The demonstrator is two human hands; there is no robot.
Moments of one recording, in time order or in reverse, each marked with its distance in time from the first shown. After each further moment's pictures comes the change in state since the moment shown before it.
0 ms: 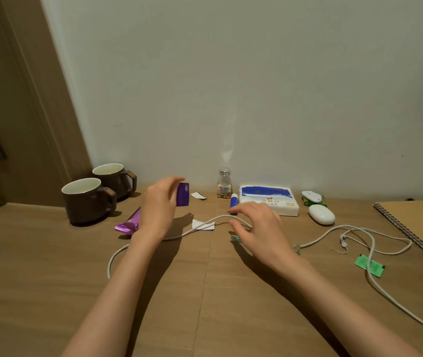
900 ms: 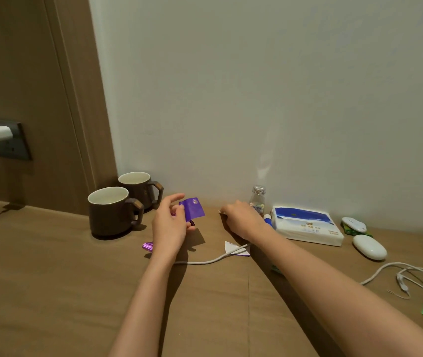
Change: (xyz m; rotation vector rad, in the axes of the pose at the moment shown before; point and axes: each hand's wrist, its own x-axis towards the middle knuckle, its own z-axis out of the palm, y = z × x) left_hand 0.004 -0.037 -0.012 -0.604 0.051 -0.589; right_hand 0.146 -0.007 0.108 -0.433 -0.344 -0.117
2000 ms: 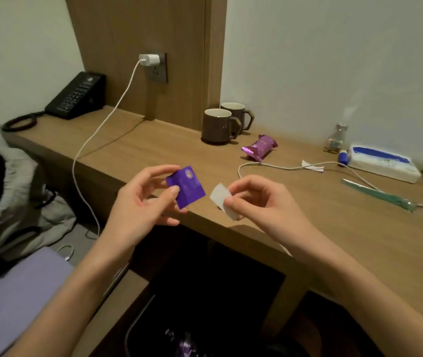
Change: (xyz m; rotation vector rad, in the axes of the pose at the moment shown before) left_hand -0.257 0.051 -0.247 0.022 -0.030 0.011; right_hand -0.273 -0.220 -0.102 1.369 -0.197 -0.137
